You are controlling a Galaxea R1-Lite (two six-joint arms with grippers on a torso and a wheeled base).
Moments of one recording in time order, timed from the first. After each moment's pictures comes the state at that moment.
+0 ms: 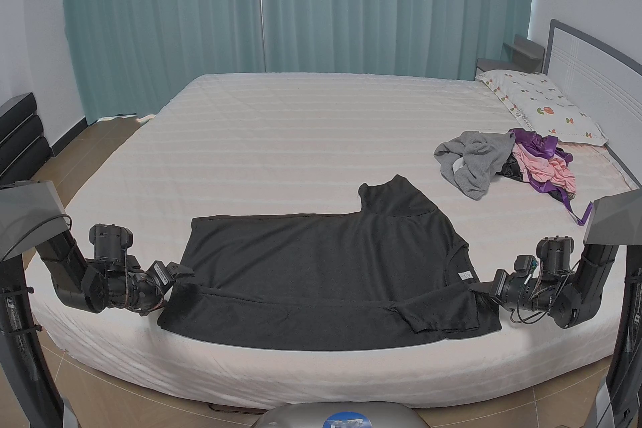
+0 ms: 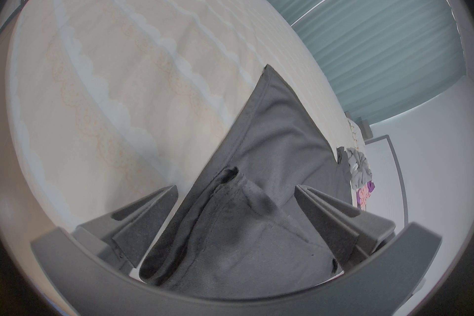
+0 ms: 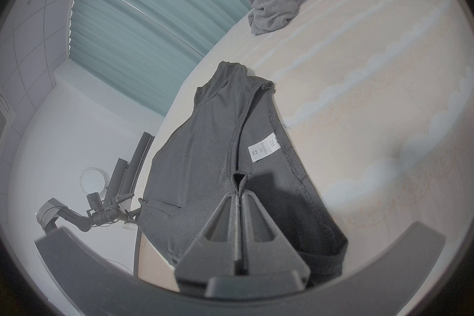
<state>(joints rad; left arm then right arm) 0.08 2.20 -0.65 -0.73 -0.32 -0.72 -0.02 2.33 -0.51 -1.19 0.54 0.54</state>
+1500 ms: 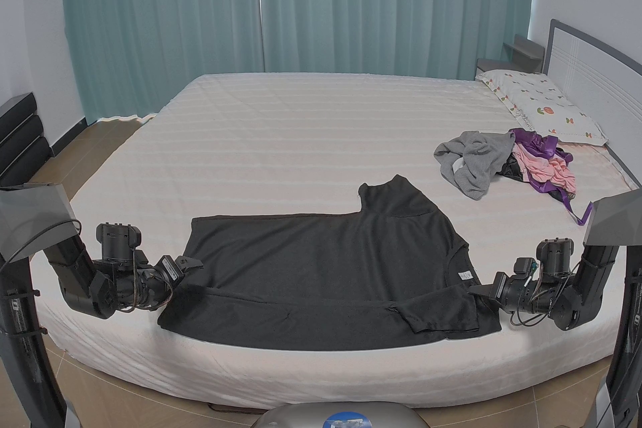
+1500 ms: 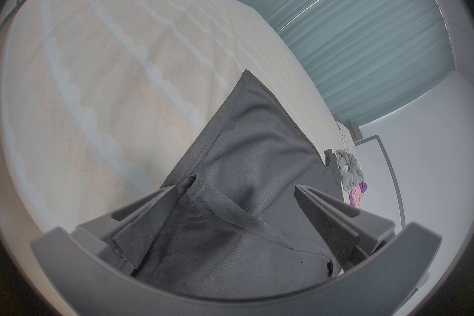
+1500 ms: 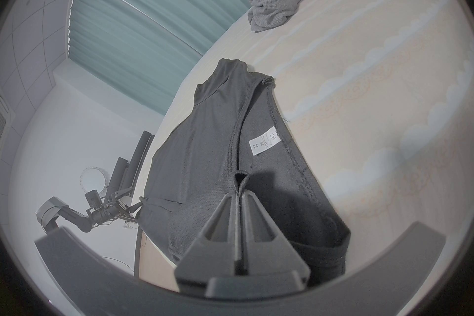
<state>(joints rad) 0.02 2.21 -0.64 -0.86 -0.30 -0.75 -0.01 2.33 -0.49 -1.20 0.54 0.54</state>
